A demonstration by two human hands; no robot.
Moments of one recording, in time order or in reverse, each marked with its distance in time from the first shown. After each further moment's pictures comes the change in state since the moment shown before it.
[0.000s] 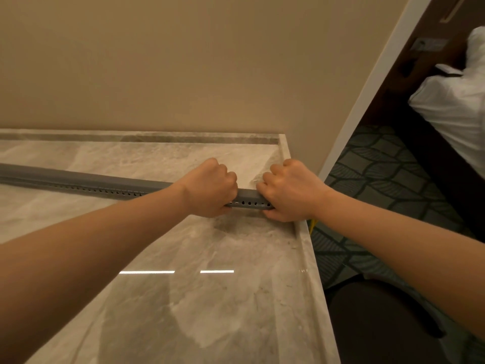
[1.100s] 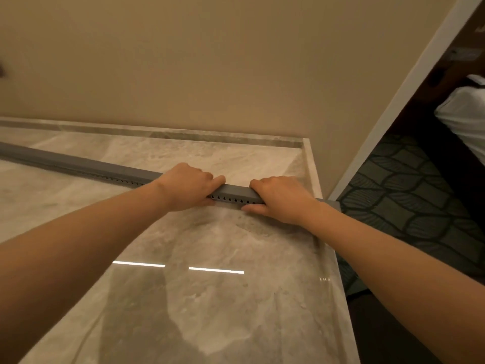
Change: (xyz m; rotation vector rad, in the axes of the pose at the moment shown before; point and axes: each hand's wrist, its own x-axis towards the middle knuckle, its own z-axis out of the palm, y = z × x) left_hand -0.059 -0.024 0.051 -0.300 -0.148 -0.211; right_hand 0.047 -0.035 0.015 0.583 -0.043 0.200
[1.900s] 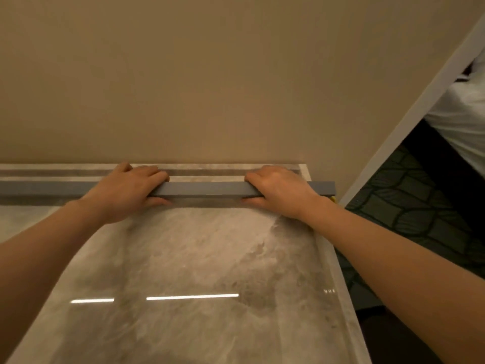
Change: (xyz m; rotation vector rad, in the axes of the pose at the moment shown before) left_hand 0.034 -0.111 0.058 -0.266 0.157 -0.141; right_hand 0.076 0.076 -0.001 0.054 0.156 -0.015
